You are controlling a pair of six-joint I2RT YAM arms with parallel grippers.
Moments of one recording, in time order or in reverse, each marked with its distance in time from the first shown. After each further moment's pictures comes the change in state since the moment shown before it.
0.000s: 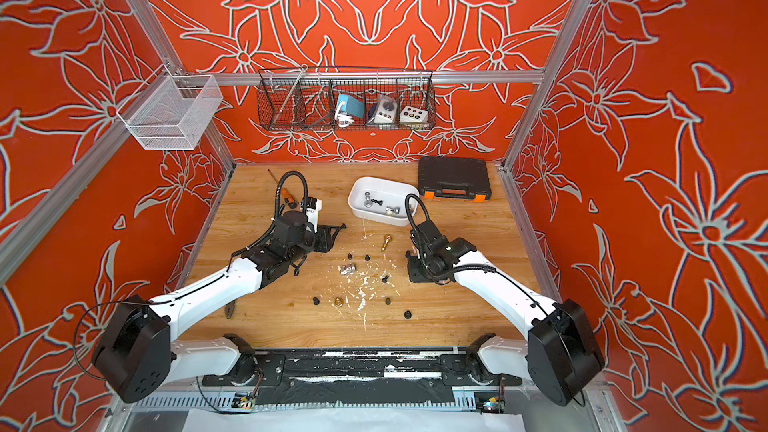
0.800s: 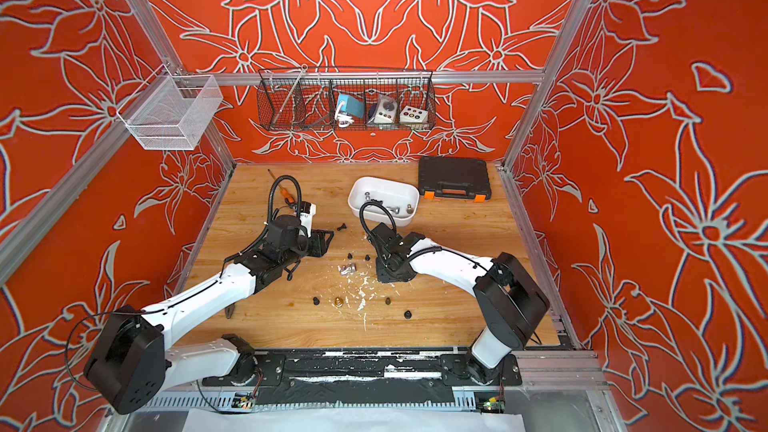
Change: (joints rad) left arm 0.040 -0.052 -0.048 -0.027 0.045 0.013; right arm 0.216 0.342 0.191 0.060 0.098 0.161
